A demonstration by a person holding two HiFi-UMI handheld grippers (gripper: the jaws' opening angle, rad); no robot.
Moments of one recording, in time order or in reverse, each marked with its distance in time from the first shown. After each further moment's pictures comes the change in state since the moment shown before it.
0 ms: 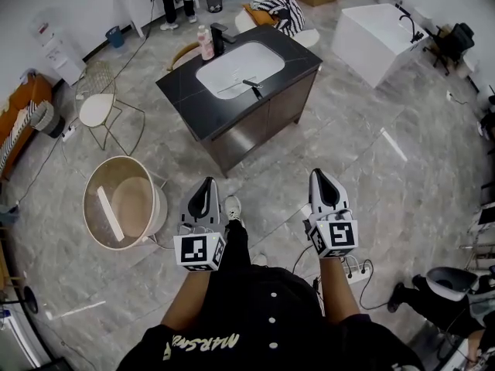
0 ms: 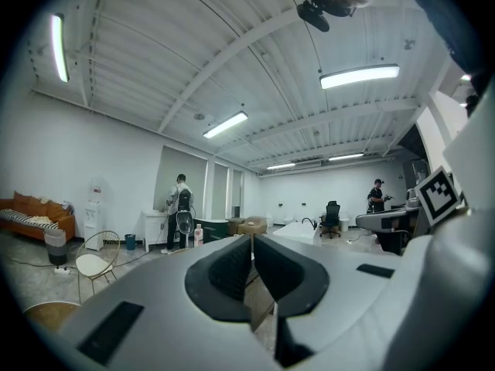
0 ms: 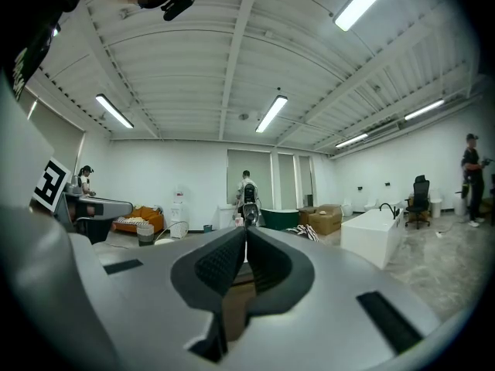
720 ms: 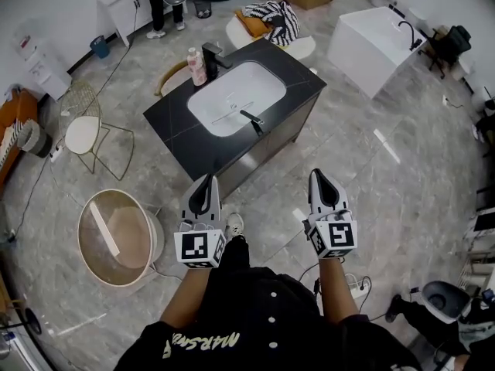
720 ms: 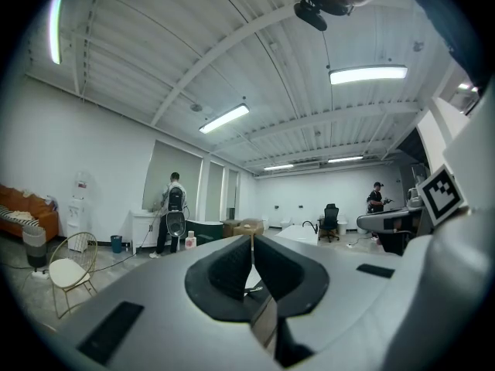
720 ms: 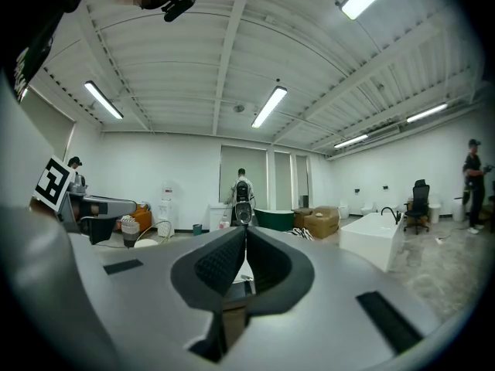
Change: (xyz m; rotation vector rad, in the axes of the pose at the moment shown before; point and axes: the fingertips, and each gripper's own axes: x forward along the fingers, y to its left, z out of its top) left arm 0.199 0.075 0.007 -0.012 -0.009 -0.055; right arm 0.190 -0.045 0.007 -0.024 0.015 -0.042
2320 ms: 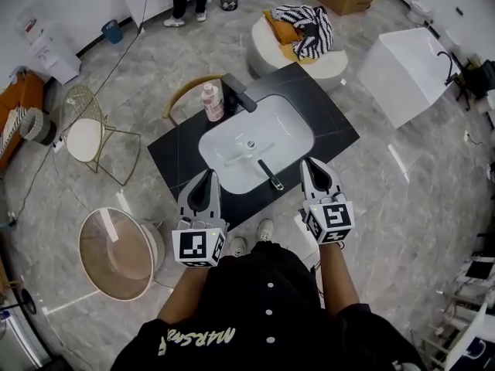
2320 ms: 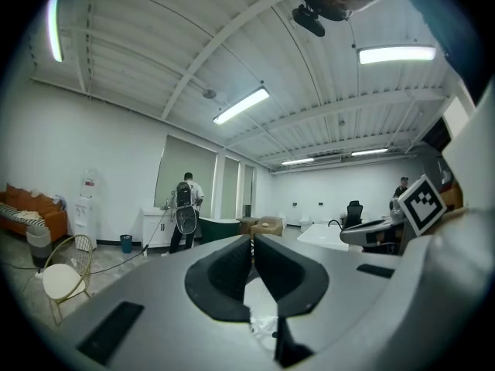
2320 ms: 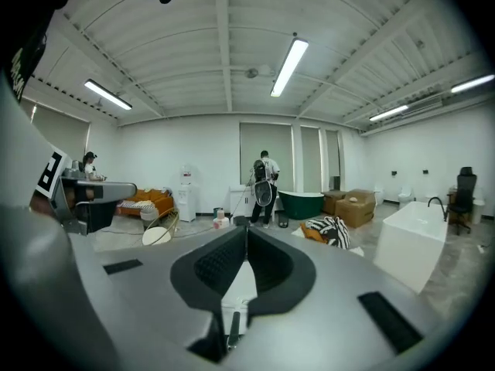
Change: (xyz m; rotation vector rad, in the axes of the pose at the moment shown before) left arm 0.246 0.135 0.013 -0.019 0.027 0.121; right arm 0.340 -0.028 -0.017 -0.020 0.168 0.235
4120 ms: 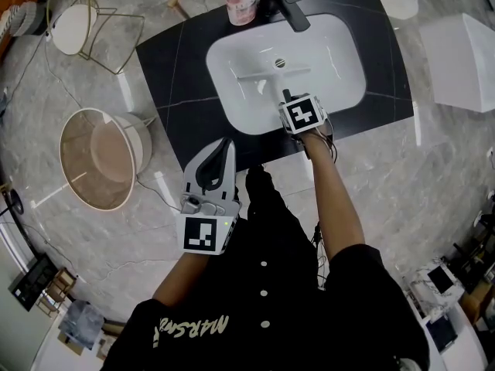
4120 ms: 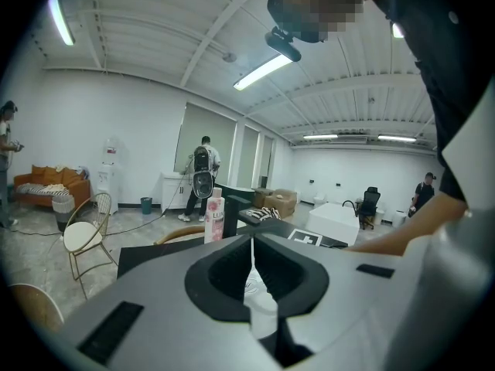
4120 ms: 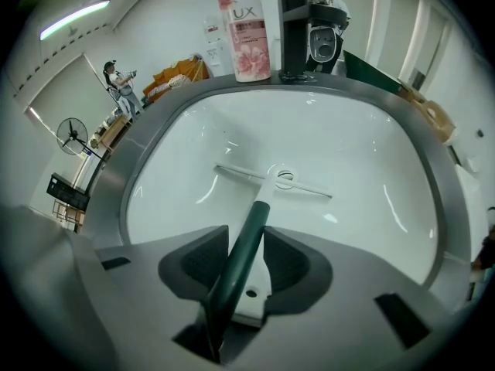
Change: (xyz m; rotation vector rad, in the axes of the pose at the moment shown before) left arm 0.020 0.001 -0.129 -0.120 0.247 0.133; right arm 0.178 0.051 -0.323 -0.122 1.109 0.388
